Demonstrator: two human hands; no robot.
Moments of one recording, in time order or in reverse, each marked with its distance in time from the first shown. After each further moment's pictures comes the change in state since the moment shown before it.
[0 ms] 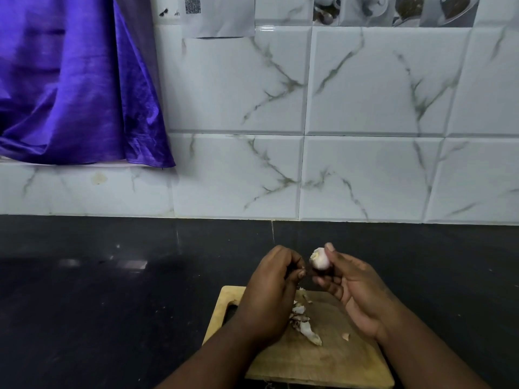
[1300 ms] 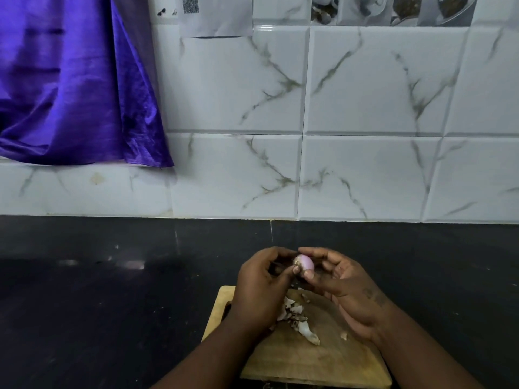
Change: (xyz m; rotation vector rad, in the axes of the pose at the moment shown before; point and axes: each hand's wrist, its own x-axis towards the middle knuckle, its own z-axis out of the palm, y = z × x) left_hand 0.004 -0.008 0.002 -0.252 0.107 -0.256; right_hand -0.002 0.007 -0.001 -0.168 -0.161 -0.131
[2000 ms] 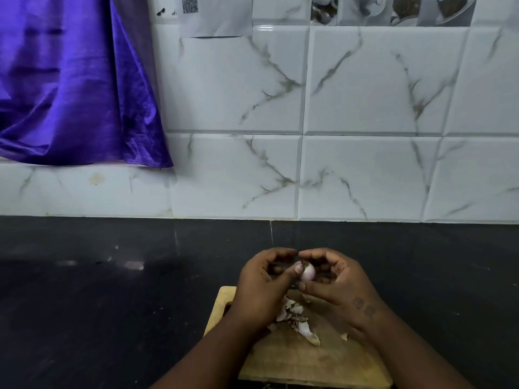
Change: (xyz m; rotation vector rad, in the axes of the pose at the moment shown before) left_hand 0.001 0.000 0.001 -0.250 -0.078 -0.152; right_hand 0.002 0.005 0.001 -0.352 0.064 -0.208
